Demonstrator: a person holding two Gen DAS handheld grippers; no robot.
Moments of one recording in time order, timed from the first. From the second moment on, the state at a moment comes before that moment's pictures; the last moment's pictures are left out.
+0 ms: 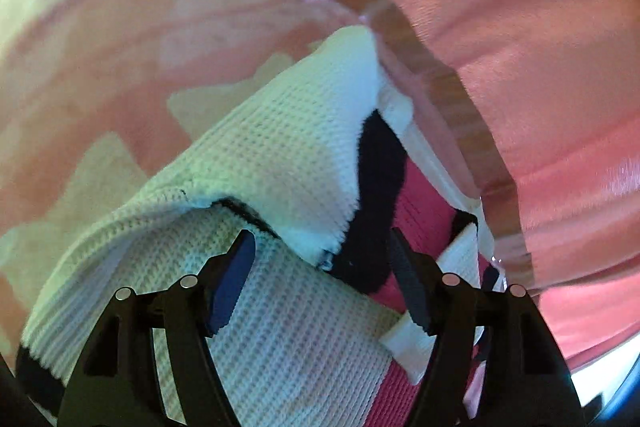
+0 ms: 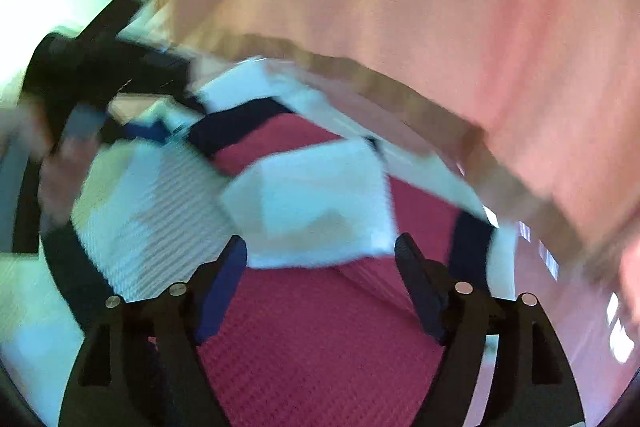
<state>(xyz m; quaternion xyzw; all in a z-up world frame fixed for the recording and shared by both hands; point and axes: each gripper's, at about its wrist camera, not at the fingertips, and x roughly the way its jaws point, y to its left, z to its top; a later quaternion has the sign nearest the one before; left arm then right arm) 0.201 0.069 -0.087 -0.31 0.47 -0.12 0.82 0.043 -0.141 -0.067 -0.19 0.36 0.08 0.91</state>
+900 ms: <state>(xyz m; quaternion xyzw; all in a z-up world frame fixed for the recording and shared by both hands) 0.220 0.115 -0.087 -0.33 0.44 -0.04 0.83 0.091 -0.385 -0.111 0.34 0.44 -0.02 0.83</state>
